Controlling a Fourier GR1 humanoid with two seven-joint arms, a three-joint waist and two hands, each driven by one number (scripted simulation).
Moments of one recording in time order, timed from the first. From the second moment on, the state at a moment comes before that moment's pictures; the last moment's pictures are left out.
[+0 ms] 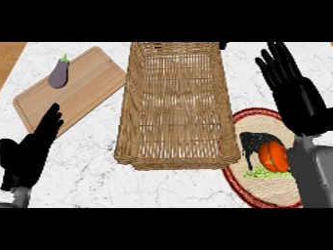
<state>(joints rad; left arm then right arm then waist) -0.01 0.49 -0.23 -1.58 0.26 0.27 0.14 -0.37 -0.19 -0.04 -1.53 -0.31 0.11 0.01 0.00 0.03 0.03</state>
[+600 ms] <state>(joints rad) -0.14 0.56 -0.19 -1.59 0.16 0.22 0.00 -0.30 -0.04 -0.15 -1.55 -0.86 0.10 0.04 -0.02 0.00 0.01</state>
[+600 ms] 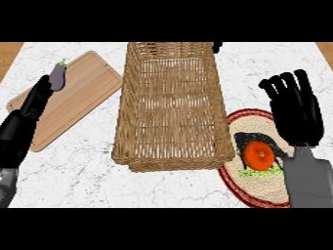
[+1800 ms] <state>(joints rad) -0.21 0.54 -0.18 -1.52 0.13 0.17 -0.06 -0.26 -0.97 -0.16 -1.43 -0.60 0.72 0.31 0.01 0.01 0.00</state>
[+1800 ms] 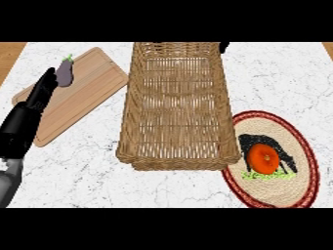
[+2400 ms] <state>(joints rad) -0.23 0.49 -0.14 -1.51 0.08 0.12 -0.03 -0.37 -0.86 -0.09 -1.14 -0.20 0.94 0.04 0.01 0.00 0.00</state>
